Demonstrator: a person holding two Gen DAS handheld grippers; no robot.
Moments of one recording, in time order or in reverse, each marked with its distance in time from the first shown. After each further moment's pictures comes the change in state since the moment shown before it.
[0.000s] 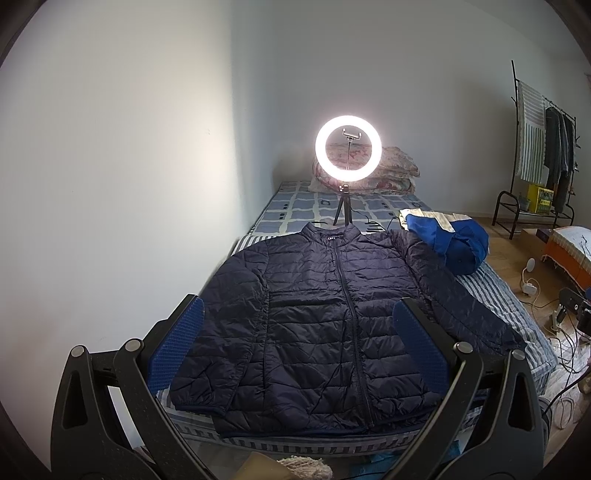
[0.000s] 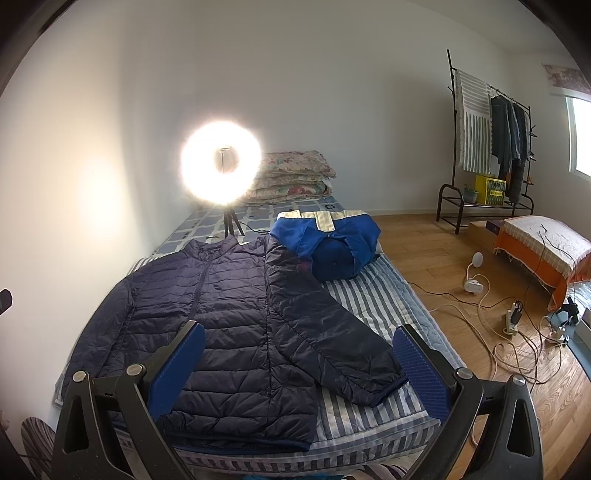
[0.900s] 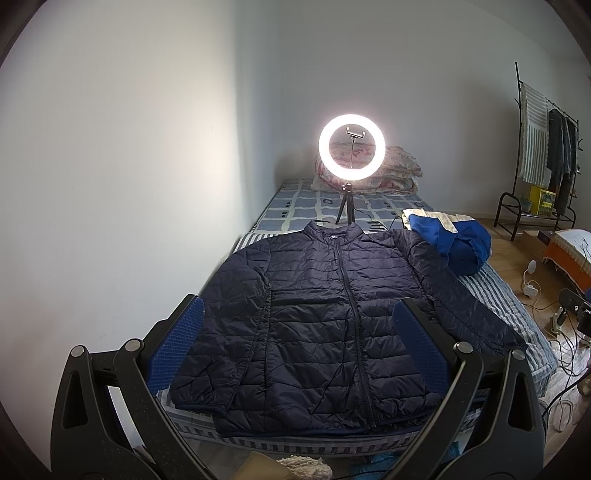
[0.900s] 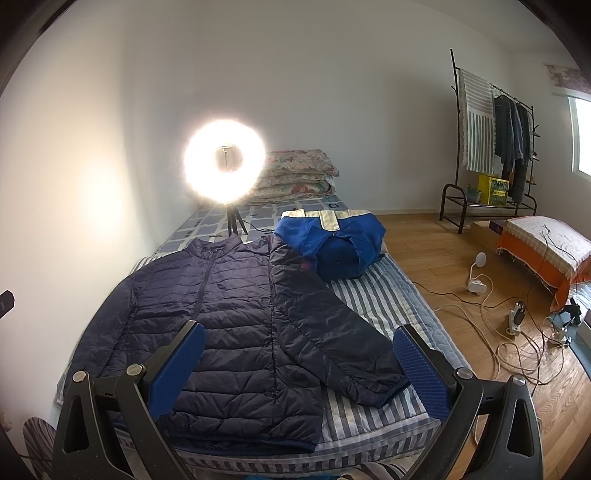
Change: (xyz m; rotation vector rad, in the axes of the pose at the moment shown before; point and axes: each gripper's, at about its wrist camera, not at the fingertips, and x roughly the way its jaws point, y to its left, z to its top) left arm 0.001 0.001 -0.001 0.000 0.002 -0.001; right arm 0.005 0.007 -0.002 -0.002 0.003 0.008
